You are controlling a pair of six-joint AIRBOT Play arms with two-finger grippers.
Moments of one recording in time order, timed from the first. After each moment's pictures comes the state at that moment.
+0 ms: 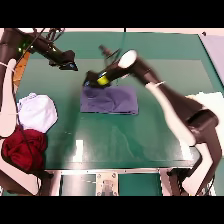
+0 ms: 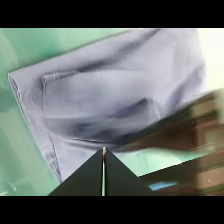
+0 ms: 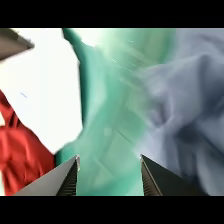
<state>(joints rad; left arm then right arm) -0.07 -1.78 2.04 1.01 -1.57 -1.43 0.58 -1.93 1.89 -0.82 0.99 1.68</state>
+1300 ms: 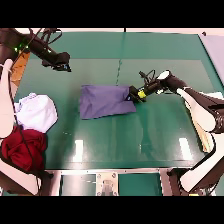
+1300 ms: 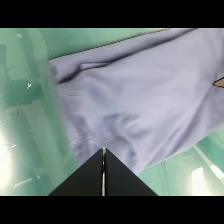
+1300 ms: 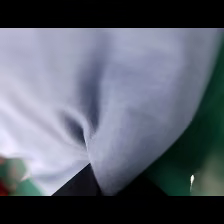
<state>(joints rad) -0.05 -1.77 2.03 1.13 -1.56 -1.45 0.12 -1.87 1.41 -0.71 1.18 1.40</state>
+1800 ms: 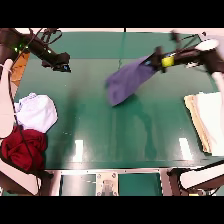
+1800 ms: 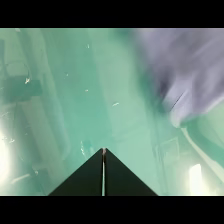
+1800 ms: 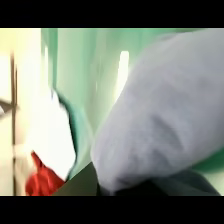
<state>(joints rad) -0.05 -1.77 2.03 1.13 -1.58 -1.46 -0.13 -1.66 1.70 -0.59 1.33 1.48</state>
